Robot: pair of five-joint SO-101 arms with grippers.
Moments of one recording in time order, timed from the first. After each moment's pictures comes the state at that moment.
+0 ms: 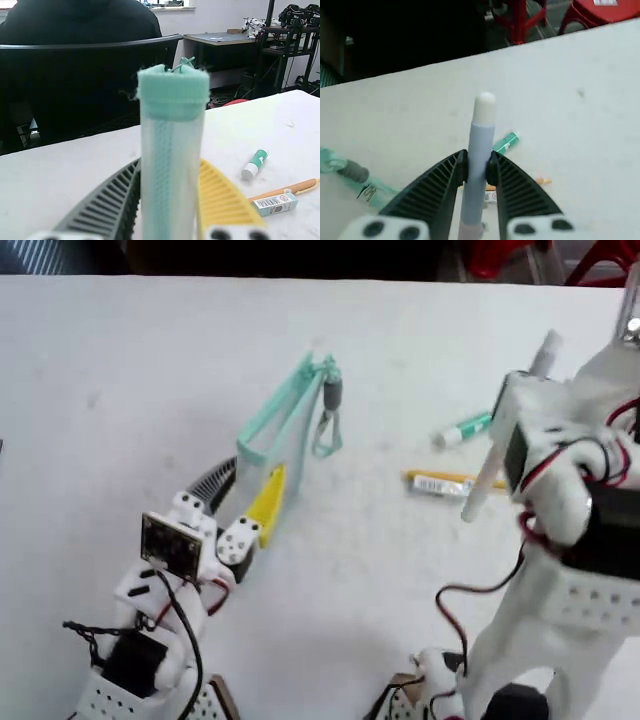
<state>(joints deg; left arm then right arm) 19.4 -103.7 87.0 30.7 1.5 6.0 -25.5 -28.3 96.9 -1.9</state>
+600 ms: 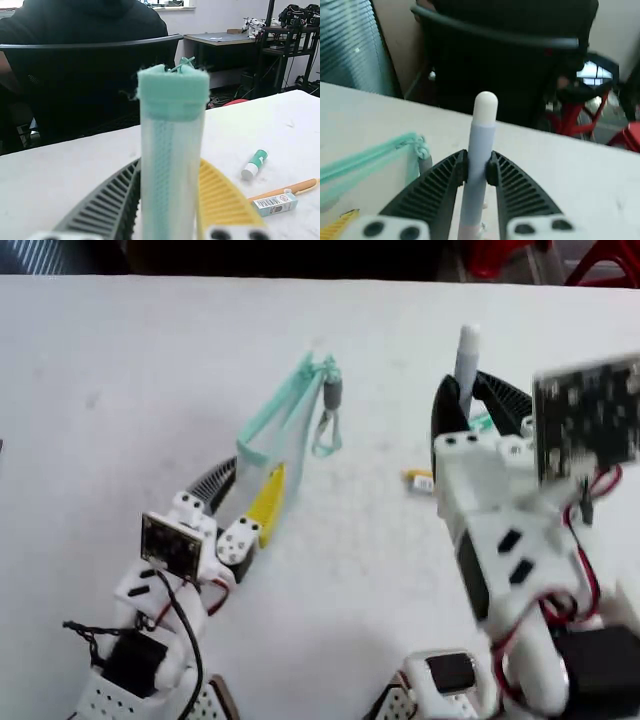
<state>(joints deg) 19.4 -103.7 87.0 30.7 1.5 -11.6 -47.5 -11.3 81.8 9.1</state>
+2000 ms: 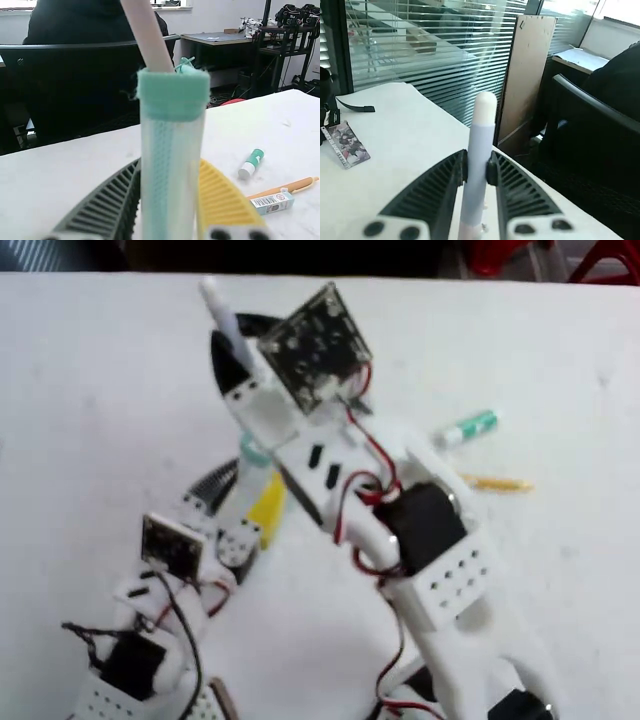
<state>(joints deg) 20.1 -103.7 87.0 30.7 1.5 -41.3 -29.9 1.3 44.1 13.0</state>
